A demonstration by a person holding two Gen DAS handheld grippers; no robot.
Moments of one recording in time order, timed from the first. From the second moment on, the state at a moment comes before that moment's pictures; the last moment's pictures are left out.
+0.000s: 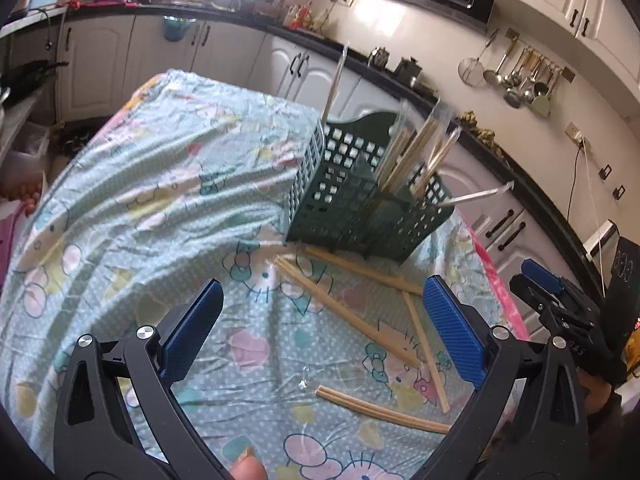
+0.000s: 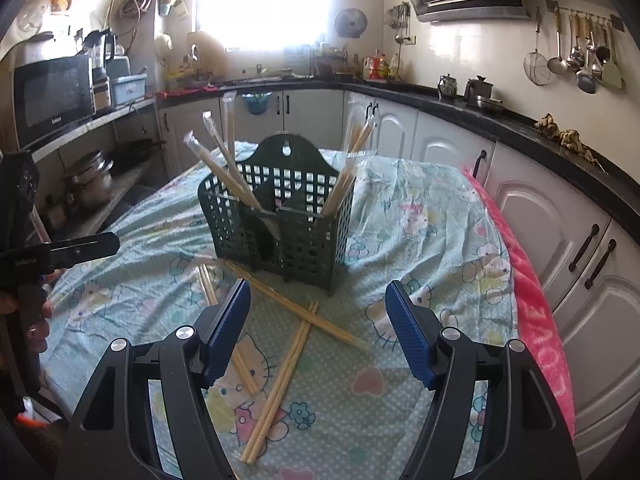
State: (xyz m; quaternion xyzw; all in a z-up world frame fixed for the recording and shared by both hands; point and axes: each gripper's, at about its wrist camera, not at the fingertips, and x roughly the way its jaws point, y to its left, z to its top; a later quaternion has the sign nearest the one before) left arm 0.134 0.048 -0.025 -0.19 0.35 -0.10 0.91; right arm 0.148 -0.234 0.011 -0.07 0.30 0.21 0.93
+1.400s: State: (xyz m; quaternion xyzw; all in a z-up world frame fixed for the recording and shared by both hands) left arm 0.247 0.056 -0.107 -0.26 0.44 -0.08 0.86; right arm 0.216 -0.260 -0.084 -0.07 0.42 0.17 0.89
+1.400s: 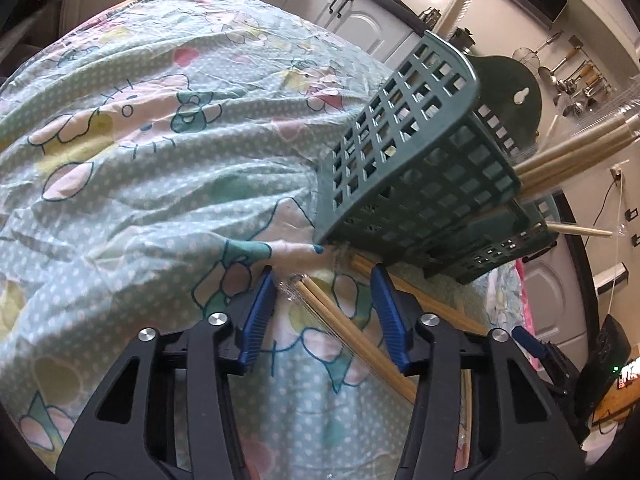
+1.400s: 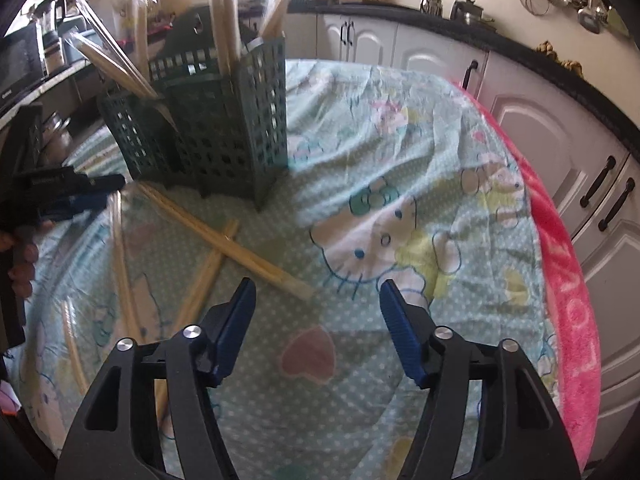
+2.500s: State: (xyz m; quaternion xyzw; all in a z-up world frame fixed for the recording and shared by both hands) left arm 0.225 0.072 -0.089 -0.26 0.42 -0.09 0.87; right arm 0.184 -0.241 -0.052 -0.09 0.38 0.24 0.89
